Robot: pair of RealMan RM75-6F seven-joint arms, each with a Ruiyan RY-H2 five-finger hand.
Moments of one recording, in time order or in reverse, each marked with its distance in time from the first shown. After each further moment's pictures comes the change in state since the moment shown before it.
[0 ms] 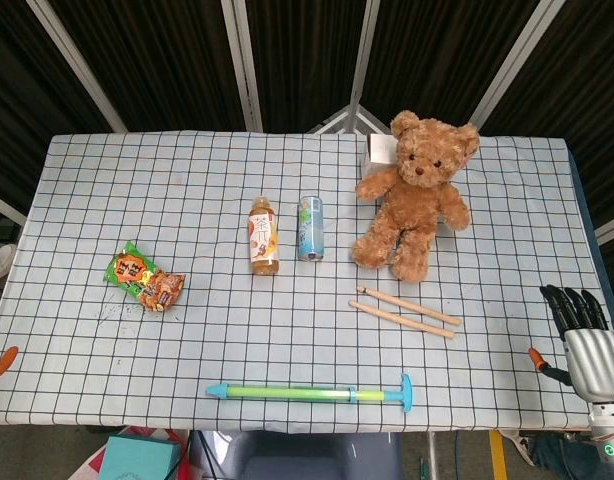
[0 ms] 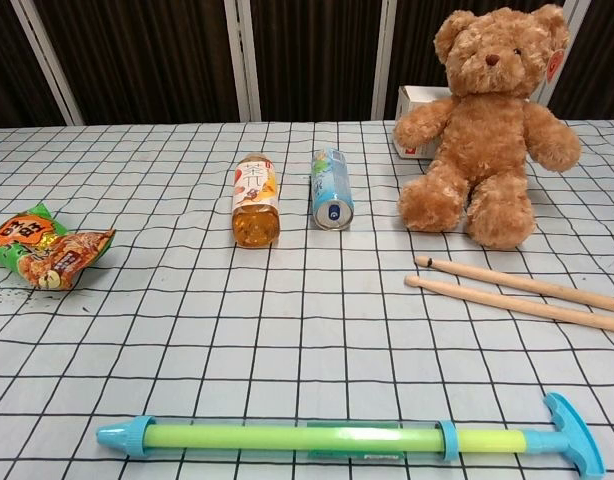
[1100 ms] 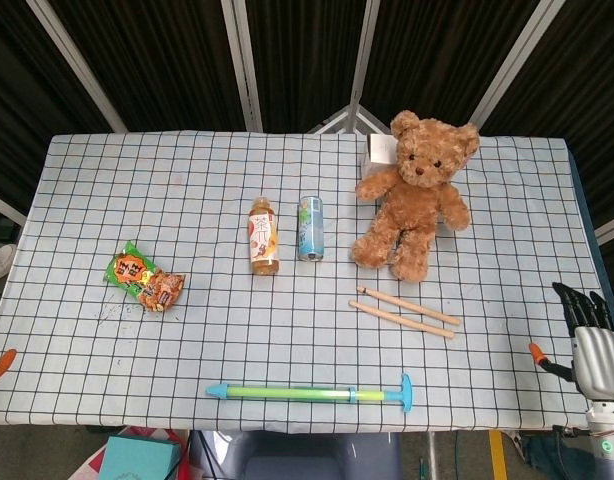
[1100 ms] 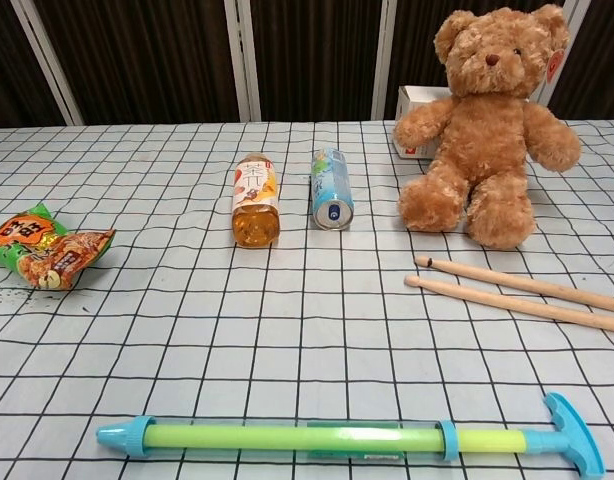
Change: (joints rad) left arm 0.009 0.010 0.003 -0.010 -0.002 0.005 -0.024; right arm -0.011 -0.038 0.047 -0.049 0.111 -0.017 0.094
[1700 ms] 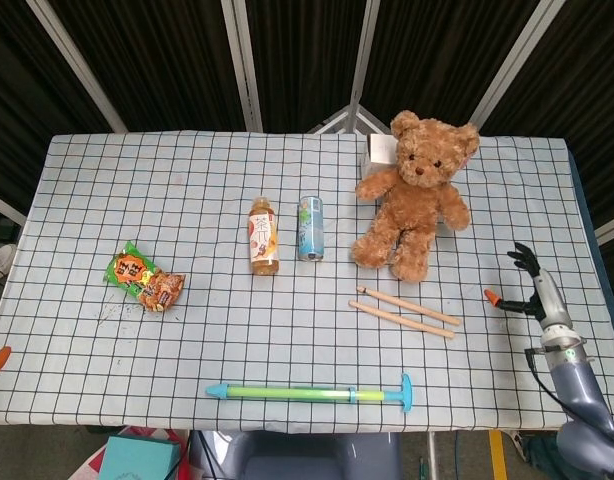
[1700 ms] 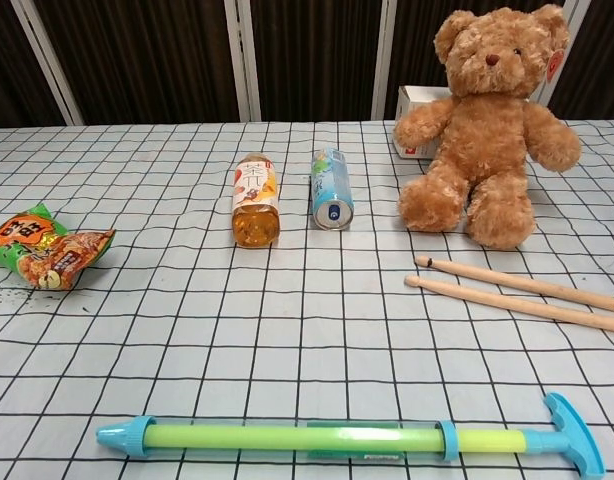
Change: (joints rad) left arm -0.005 0.000 -0.013 -0.001 -0.035 -0.018 0.009; right arm 0.294 -0.020 0.220 0.049 0.487 -0.646 0.374
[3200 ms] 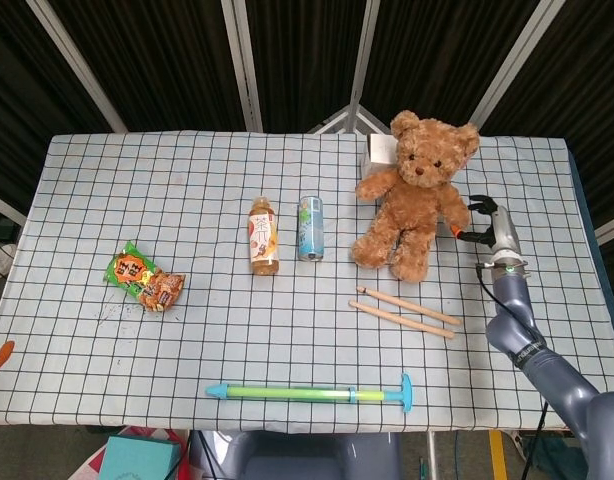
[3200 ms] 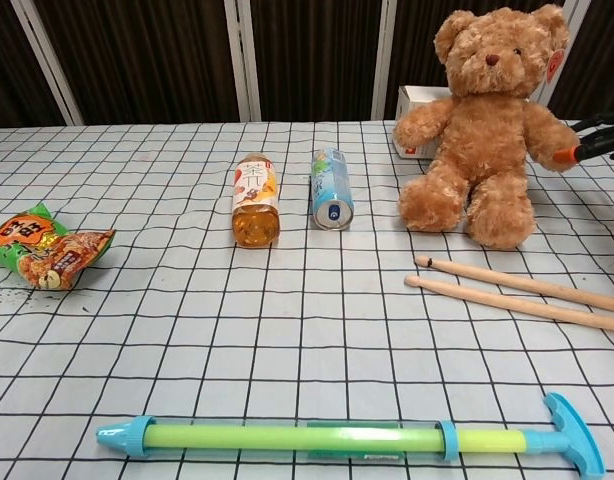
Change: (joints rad) left arm -0.027 -0.039 -0.029 -0.009 -0.085 -0.046 0.123; right arm 0.385 -0.433 0.151 0.753 0.253 -0.292 -0.156
